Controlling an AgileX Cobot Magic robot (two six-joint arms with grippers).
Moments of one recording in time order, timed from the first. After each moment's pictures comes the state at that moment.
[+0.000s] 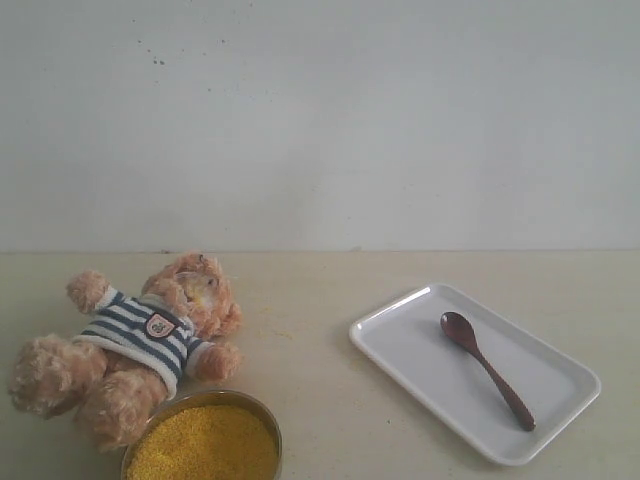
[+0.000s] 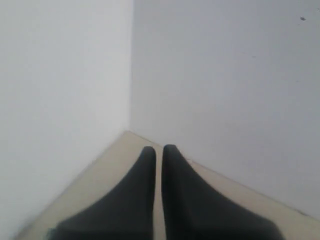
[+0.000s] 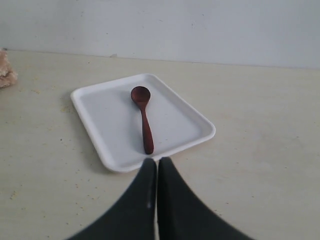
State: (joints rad) left arm 0.51 1.07 -1.08 -0.14 0.33 0.00; right arm 0.23 0.01 0.00 -0.14 0.32 0.15
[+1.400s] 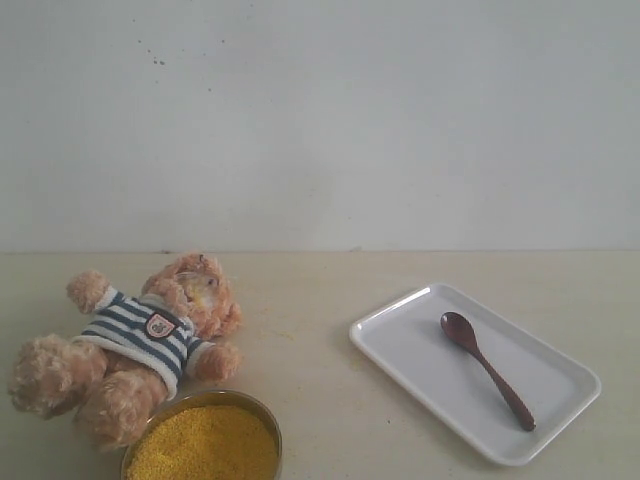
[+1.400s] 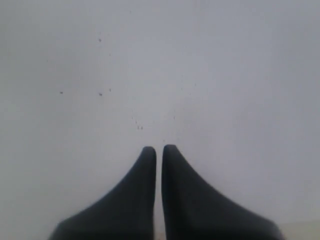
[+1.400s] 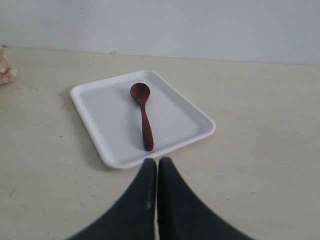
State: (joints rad) left arm -0.16 0.30 -0.44 -0.03 -0.03 -0.01; right arm 0.23 0.01 0.00 -0.14 0.33 0.15
